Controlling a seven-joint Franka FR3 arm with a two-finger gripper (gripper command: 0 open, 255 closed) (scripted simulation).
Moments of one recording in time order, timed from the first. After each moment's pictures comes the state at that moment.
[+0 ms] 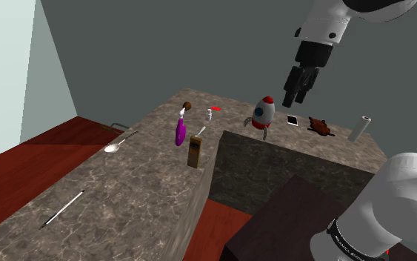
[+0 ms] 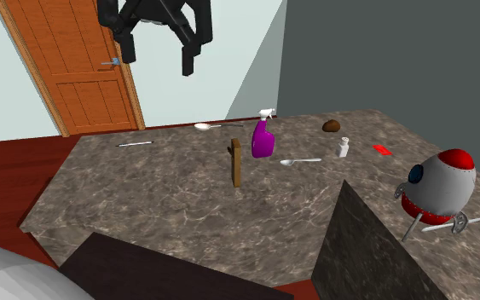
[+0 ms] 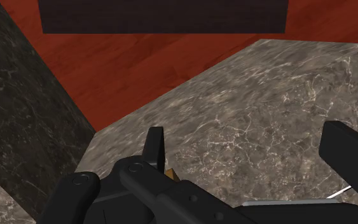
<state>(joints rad) 0.00 -0.76 -0.05 -2.39 0.07 1.59 -0.07</state>
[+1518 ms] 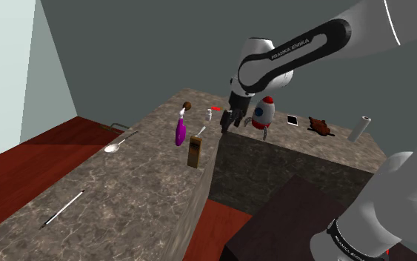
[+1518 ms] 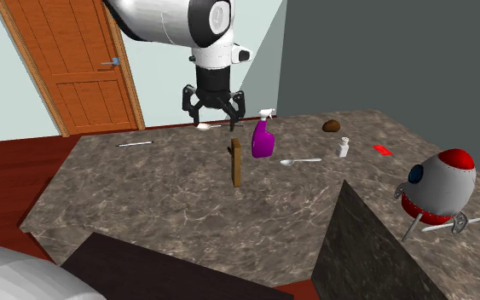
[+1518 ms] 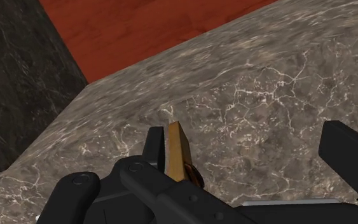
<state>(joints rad) 0.05 -0.10 -0.05 -2.37 0.09 2.32 -0.20</state>
